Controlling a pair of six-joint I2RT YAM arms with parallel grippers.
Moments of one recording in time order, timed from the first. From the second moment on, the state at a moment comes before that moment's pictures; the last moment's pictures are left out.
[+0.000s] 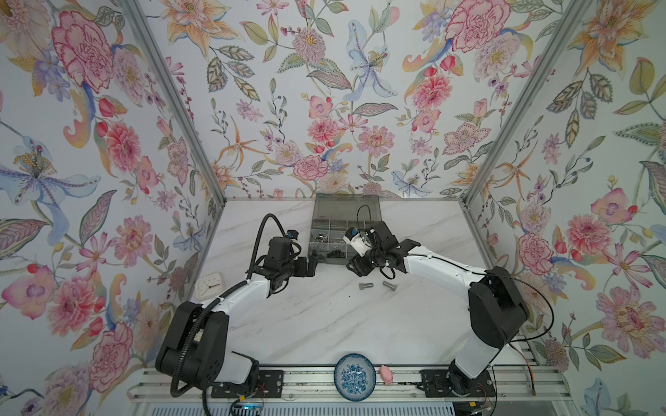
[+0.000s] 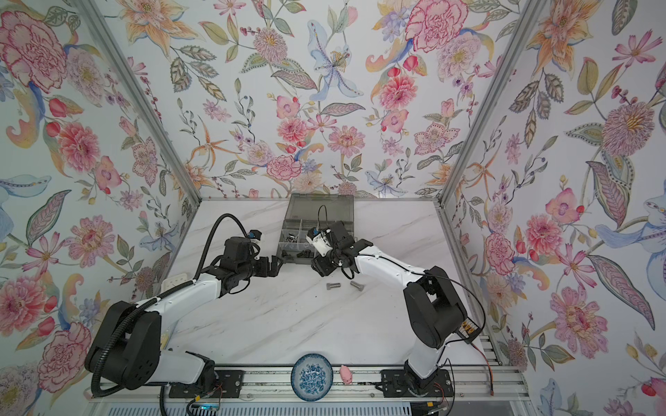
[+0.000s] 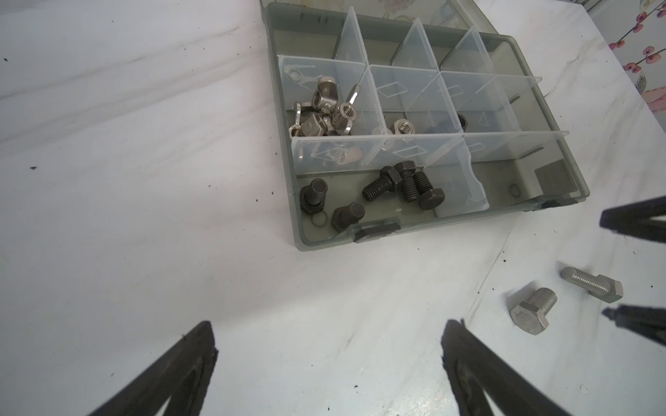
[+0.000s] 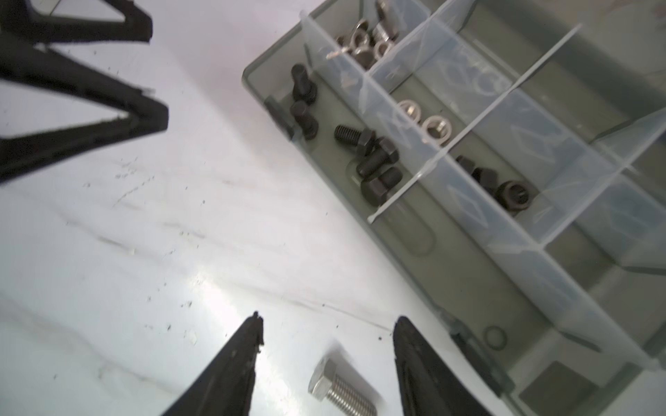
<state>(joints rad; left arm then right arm) -0.34 1.42 0.76 -0.07 0.14 -0.25 0.66 1.72 1.21 -0.43 -0.22 -0.14</state>
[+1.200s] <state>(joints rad) -0.34 1.42 0.76 -0.05 0.18 -0.26 0.61 1.82 1.13 -0.51 -0.30 -0.30</state>
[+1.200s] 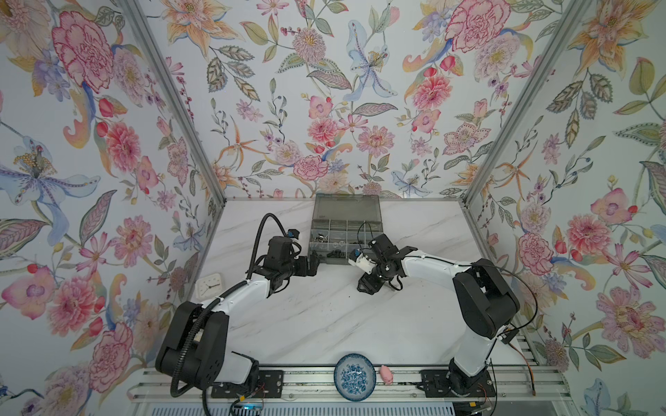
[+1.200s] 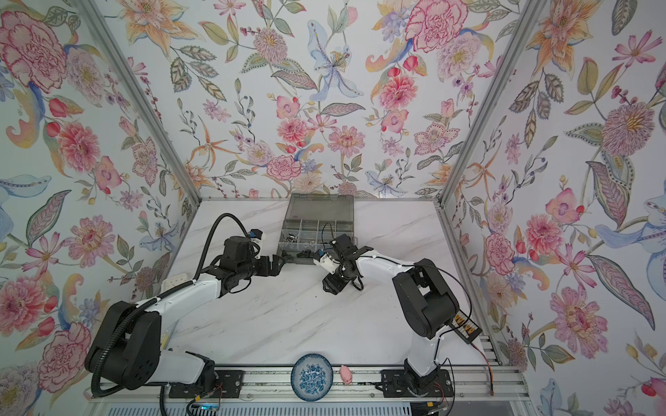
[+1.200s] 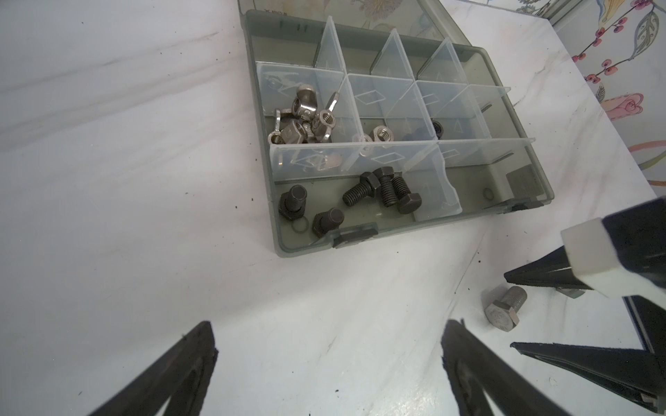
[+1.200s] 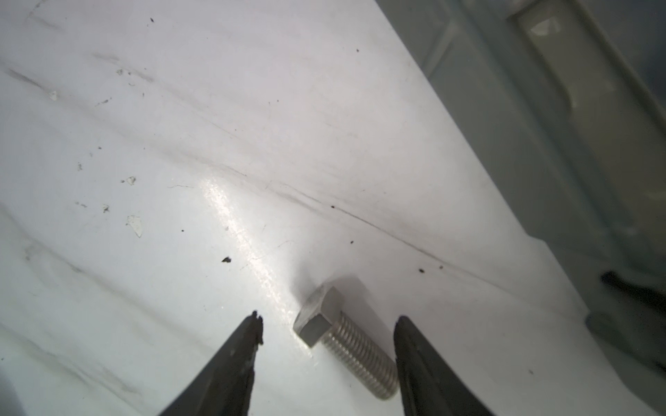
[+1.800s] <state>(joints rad) -0.34 1.42 0.76 -0.05 0.19 -0.26 0.63 1.85 1.12 -0.51 -0.30 -0.25</state>
